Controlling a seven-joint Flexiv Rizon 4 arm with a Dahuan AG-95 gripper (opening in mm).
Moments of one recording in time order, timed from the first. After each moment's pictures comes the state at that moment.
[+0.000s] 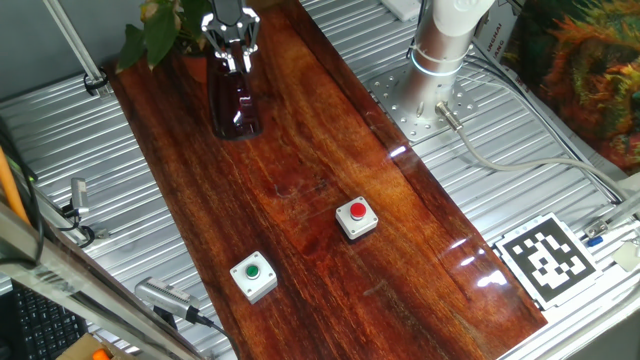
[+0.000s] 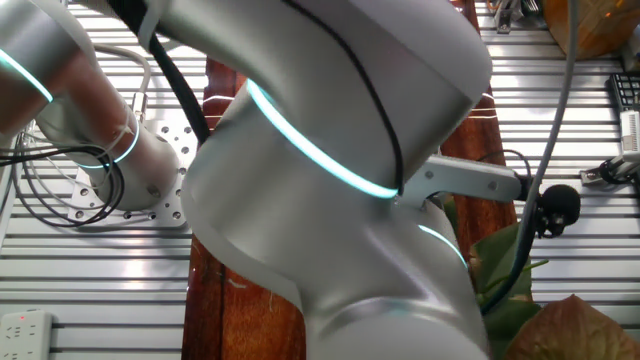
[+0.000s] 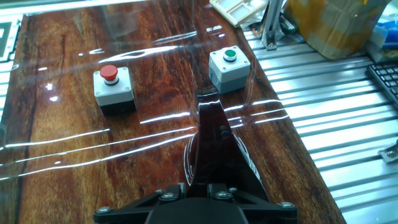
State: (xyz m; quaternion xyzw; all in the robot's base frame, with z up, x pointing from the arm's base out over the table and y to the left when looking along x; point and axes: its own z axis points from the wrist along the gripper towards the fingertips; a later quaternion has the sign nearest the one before) arm 0.460 -0.102 0.248 -0.60 0.72 0.22 0.28
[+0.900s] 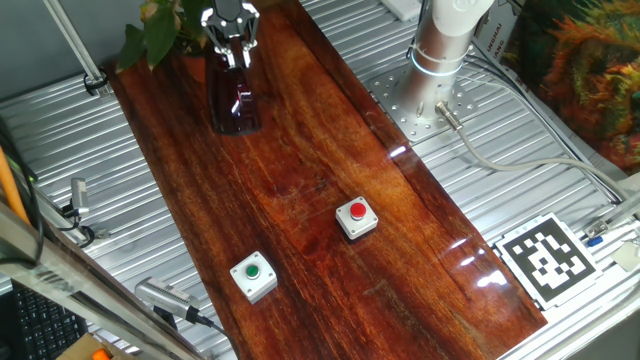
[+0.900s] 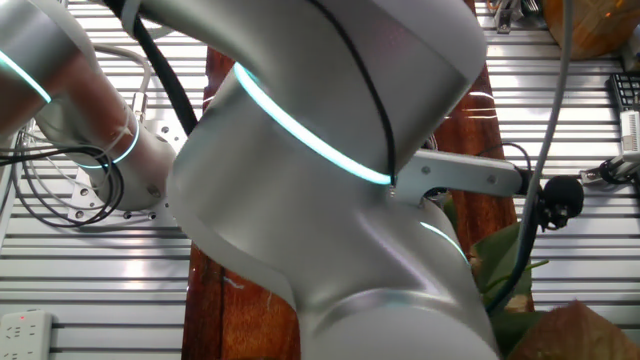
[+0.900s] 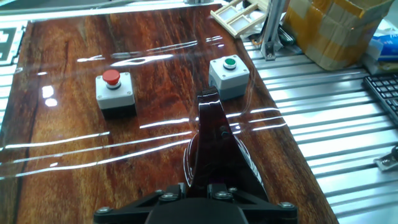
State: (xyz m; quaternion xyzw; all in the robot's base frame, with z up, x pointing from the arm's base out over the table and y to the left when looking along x) arm 0.456 -0.118 0.253 -0.62 0.71 0.20 0.27
